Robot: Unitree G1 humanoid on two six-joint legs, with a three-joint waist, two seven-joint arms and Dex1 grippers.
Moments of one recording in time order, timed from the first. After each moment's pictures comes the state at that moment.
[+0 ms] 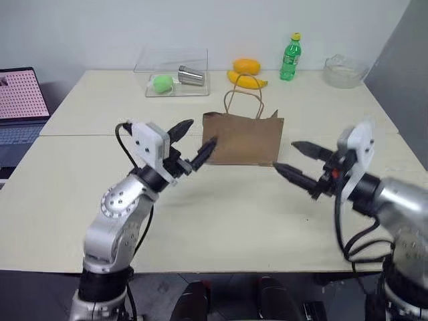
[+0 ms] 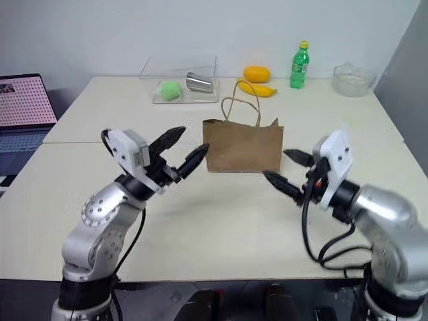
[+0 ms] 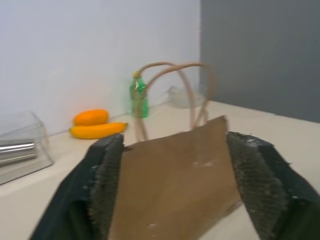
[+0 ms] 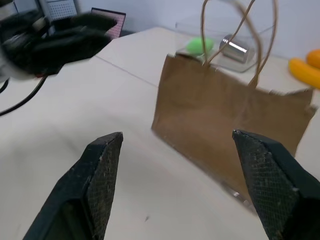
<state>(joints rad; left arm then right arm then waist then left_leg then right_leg) -0.38 0.42 0.08 -0.35 -0.47 0.37 -0.47 -0.24 -0.38 -0.28 -0.89 0.44 1.08 0.67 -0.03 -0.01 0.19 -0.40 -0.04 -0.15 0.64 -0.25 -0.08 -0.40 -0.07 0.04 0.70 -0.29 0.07</state>
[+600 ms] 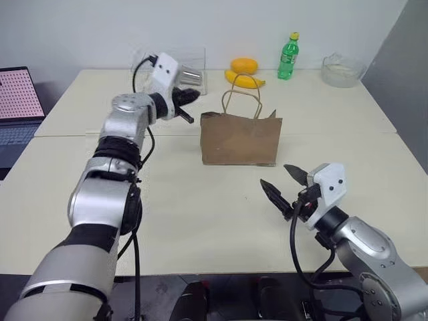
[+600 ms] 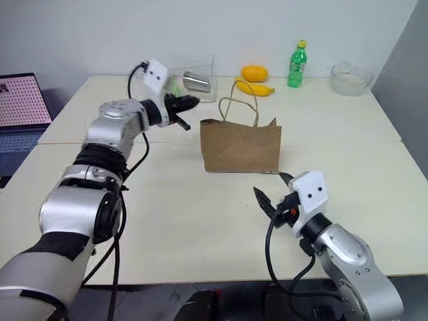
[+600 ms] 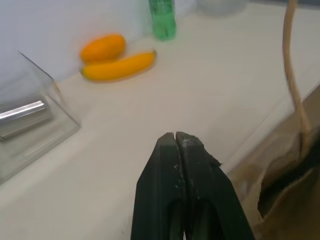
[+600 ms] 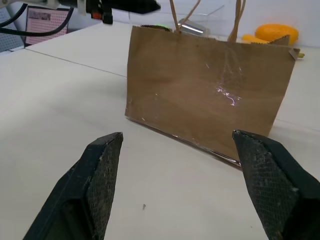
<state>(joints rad) -1.32 0.42 -0.10 1.22 -0.07 0.07 -0.79 0.00 -0.29 -0.01 -0.93 0.32 0.85 0.29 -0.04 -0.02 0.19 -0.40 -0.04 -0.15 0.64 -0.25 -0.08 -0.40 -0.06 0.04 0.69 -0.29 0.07</state>
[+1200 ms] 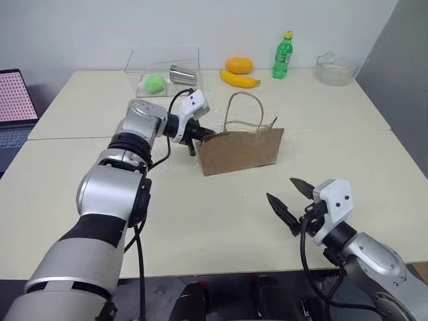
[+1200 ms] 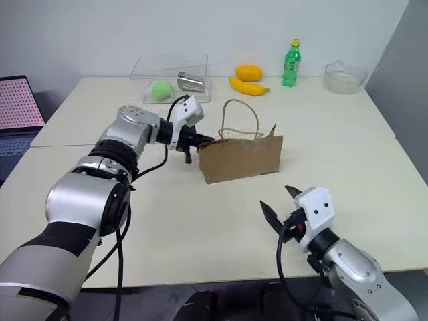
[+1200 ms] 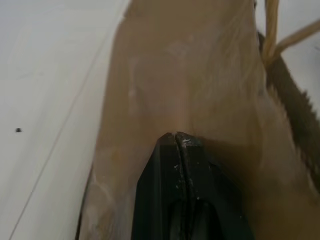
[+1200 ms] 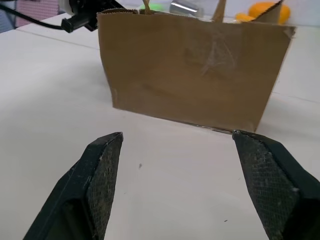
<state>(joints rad) -1.37 0.44 -0.16 1.32 0.11 -0.02 -1.46 0.16 -0.52 0.01 -0.93 0.54 0.67 0.17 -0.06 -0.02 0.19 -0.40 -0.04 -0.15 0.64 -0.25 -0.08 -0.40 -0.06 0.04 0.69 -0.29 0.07</state>
